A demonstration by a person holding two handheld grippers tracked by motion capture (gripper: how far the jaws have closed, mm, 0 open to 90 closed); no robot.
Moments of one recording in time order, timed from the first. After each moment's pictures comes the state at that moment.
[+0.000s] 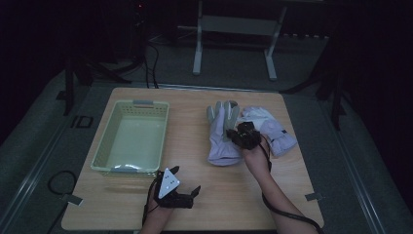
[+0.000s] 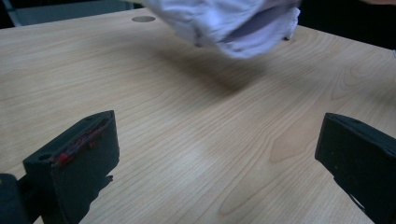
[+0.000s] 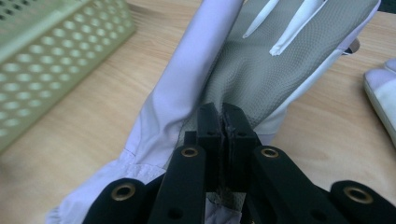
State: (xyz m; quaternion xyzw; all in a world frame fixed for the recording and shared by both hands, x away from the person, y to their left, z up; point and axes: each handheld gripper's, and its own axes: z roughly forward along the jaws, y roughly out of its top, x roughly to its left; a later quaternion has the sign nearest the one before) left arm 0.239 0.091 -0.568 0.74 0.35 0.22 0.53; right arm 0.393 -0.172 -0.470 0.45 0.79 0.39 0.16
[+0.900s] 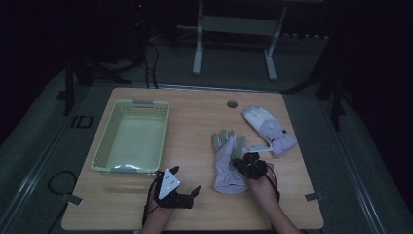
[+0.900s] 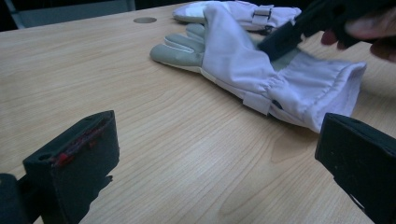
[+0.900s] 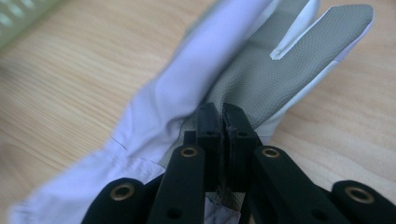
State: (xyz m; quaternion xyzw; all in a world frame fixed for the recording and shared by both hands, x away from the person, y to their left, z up) left arm 0.238 0.091 -0.568 0.74 0.35 0.23 0.53; right arm 0.331 -0.197 -0.528 0.47 0.80 0.34 0.14
